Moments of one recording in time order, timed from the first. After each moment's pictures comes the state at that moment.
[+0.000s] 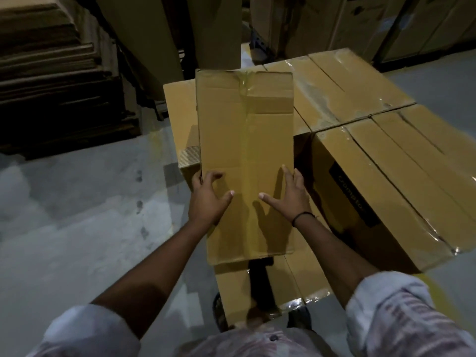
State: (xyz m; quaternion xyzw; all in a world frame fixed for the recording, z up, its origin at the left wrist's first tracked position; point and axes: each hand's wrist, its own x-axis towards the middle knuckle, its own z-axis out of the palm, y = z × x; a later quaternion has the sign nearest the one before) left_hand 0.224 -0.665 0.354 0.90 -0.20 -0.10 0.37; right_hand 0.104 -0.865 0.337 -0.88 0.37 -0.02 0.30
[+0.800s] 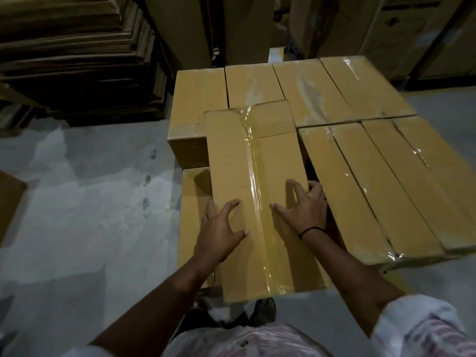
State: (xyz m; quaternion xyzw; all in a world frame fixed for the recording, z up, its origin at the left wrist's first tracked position) left_hand -0.032 -0.746 0.331 0.94 -0.13 -0.13 0.29; right_hand -0.078 -0.973 0.343 -0.93 0.30 -0.08 0.19
